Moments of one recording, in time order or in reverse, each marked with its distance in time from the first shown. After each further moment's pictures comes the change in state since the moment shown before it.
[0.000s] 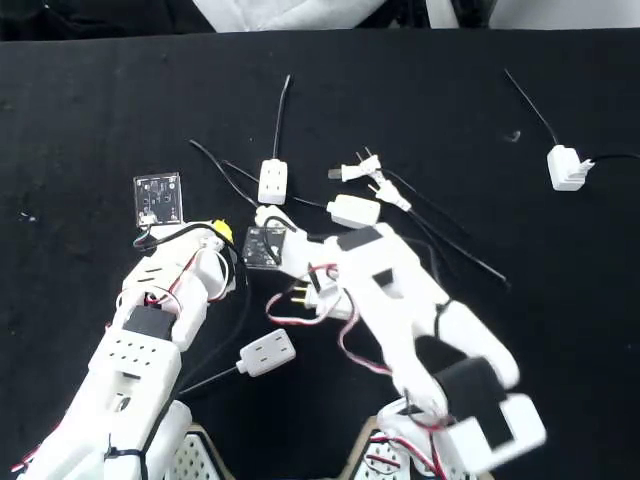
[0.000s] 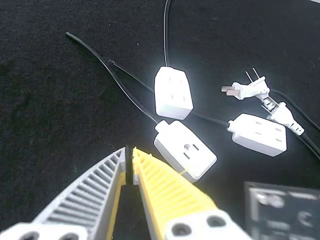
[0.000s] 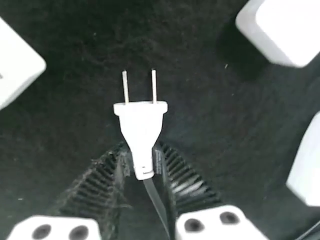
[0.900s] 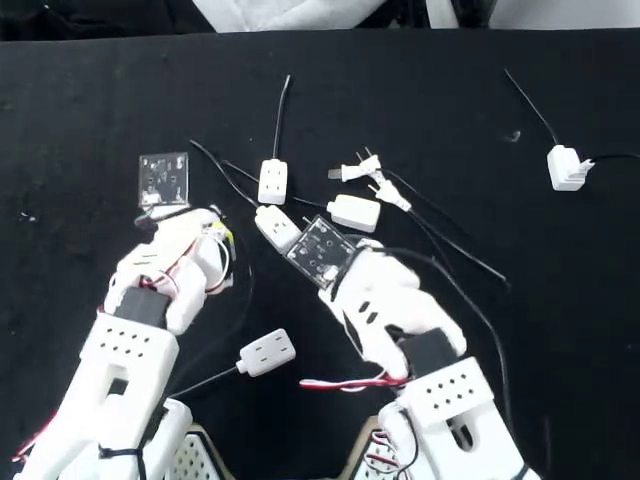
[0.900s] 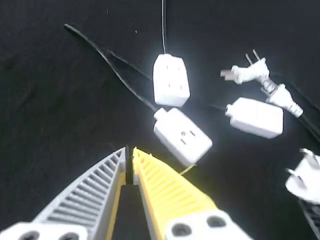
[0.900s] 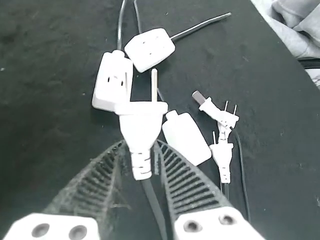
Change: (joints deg) left arm 0.4 0.1 -13.5 21.7 -3.3; right arm 1.8 -58.6 29.8 -17.6 -21.8
